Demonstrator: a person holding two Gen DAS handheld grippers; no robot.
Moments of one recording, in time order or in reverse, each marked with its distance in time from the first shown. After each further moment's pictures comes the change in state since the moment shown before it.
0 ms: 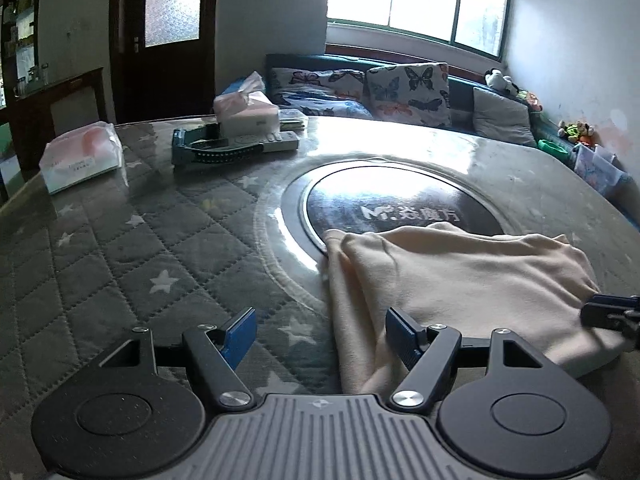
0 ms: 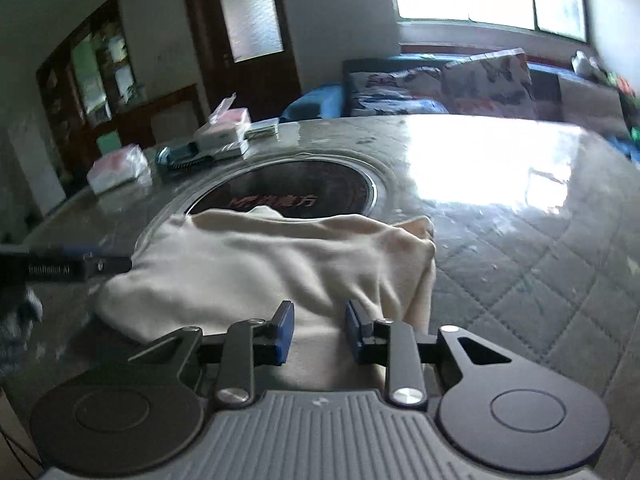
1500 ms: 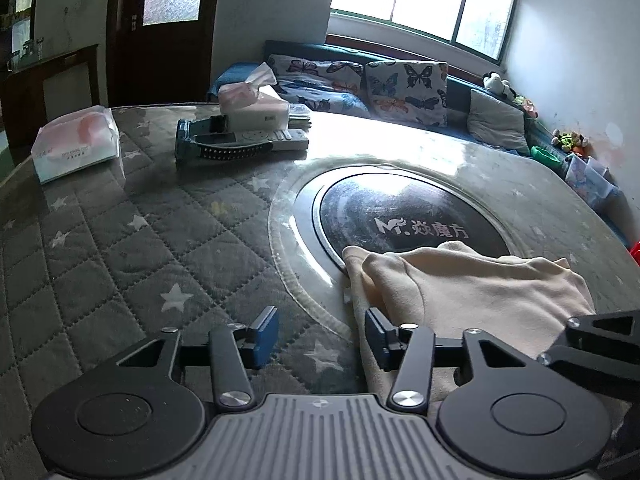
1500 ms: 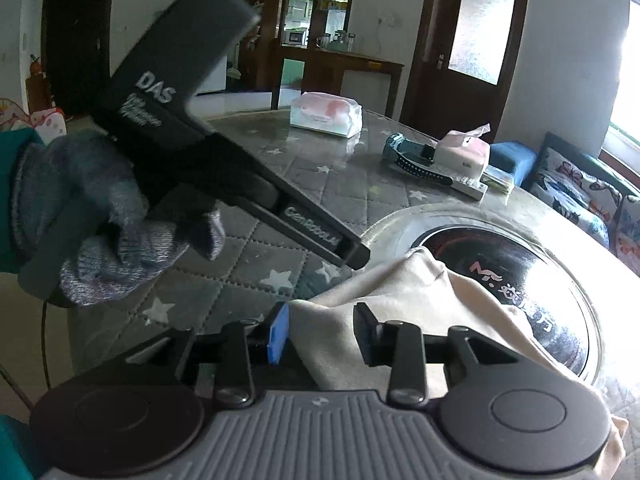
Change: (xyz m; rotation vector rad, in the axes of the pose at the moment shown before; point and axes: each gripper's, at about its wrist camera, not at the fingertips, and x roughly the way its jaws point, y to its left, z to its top) left arm 0.007 0.030 0.021 -0.049 0.038 -0.063; right arm 0.039 0.173 0.016 -0.599 0.030 0.325
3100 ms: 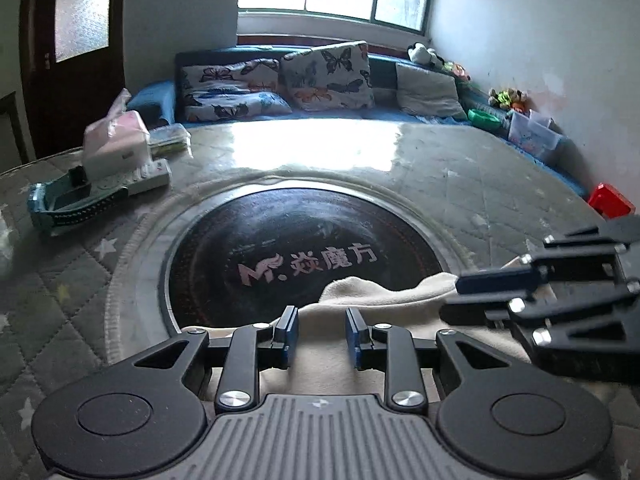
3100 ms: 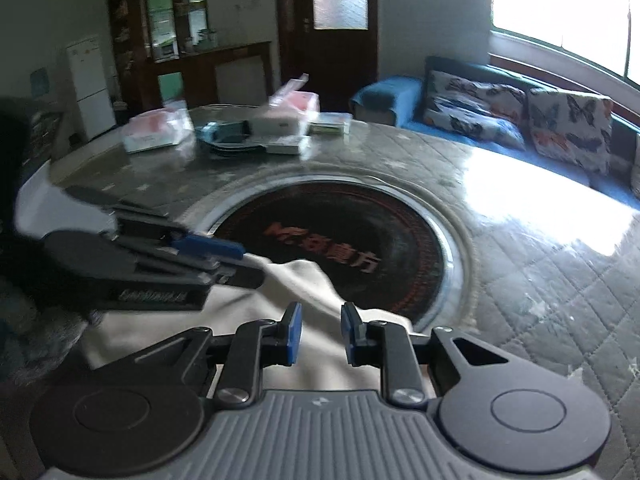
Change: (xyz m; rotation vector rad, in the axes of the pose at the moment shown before) left arm 0.063 -0.087 0.033 0.194 0.003 -0.143; right arm -0.019 -0.149 -0.031 0.360 0.056 -0.170
